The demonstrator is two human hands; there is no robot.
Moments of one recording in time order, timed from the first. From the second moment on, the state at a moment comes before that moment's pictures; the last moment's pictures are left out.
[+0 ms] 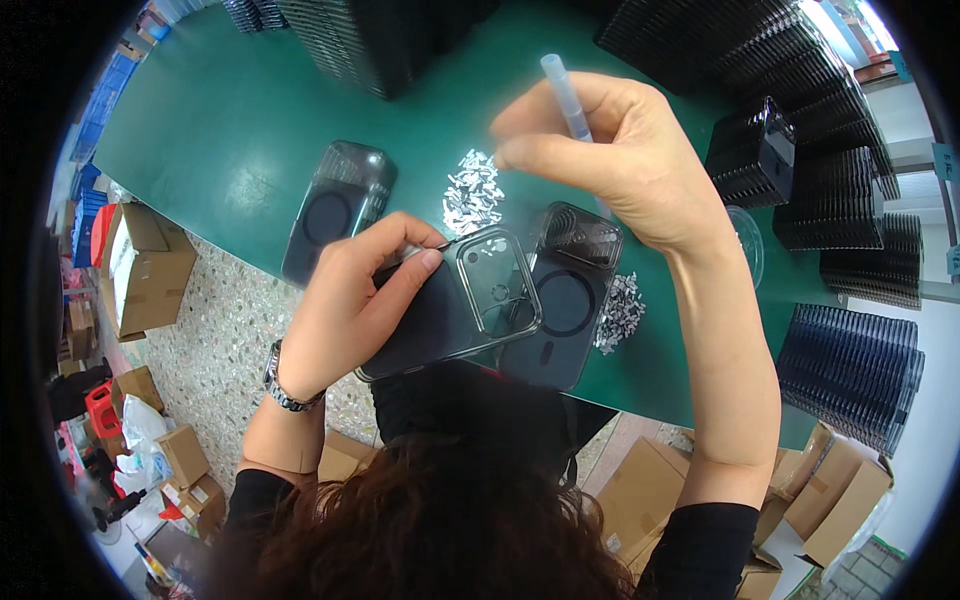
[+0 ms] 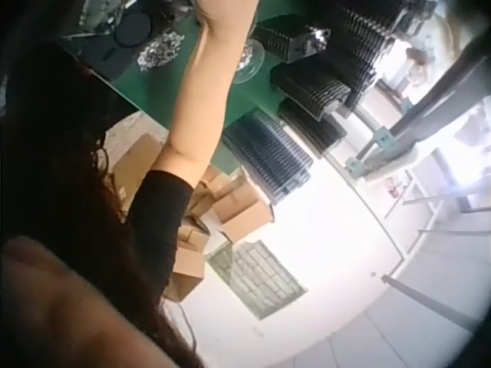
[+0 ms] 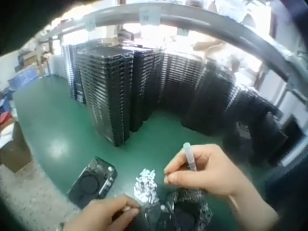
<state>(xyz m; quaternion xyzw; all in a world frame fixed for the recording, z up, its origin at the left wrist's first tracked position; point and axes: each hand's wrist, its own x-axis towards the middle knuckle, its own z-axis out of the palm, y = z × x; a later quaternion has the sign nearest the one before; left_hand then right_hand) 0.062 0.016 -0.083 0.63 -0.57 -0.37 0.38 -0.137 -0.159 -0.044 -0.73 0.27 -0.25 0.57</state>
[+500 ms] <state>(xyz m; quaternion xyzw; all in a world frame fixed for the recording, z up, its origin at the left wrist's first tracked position) 0.053 -0.001 -0.088 0.57 -0.59 -0.34 0.46 -0.130 -0.116 -0.046 -0.89 0.22 -0.22 0.33</state>
